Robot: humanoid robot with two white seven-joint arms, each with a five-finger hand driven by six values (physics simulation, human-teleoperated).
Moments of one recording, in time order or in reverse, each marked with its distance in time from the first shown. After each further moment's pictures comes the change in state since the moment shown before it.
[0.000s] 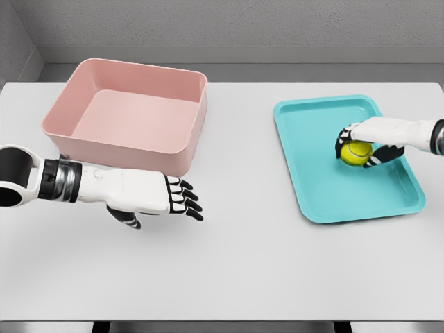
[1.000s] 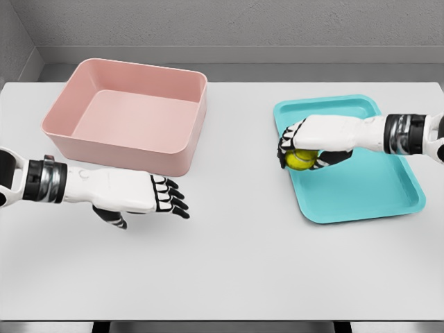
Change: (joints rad) left arm 0.015 0.056 0.010 0.000 0.003 0.000 0.000; right arm -0.032 0.070 -0.003 -0.292 0.000 -0.012 0.044
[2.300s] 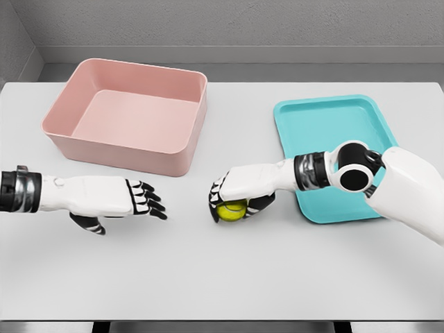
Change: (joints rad) left arm 0.120 0.085 0.092 0.000 -0.021 0.000 0.026; right arm -0.006 0.277 0.202 0.075 0.005 0.011 0.025
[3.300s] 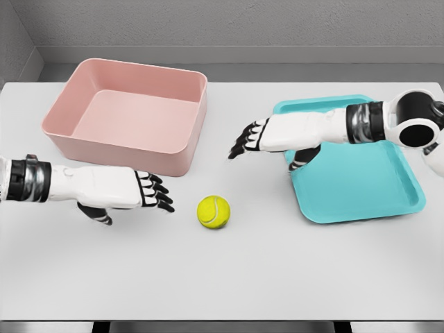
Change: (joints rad) left arm -0.040 -0.080 0.042 0.000 -0.005 0.000 -0.077; right arm -0.155 -0.179 -0.065 0.008 -0.005 -0.109 -0.001
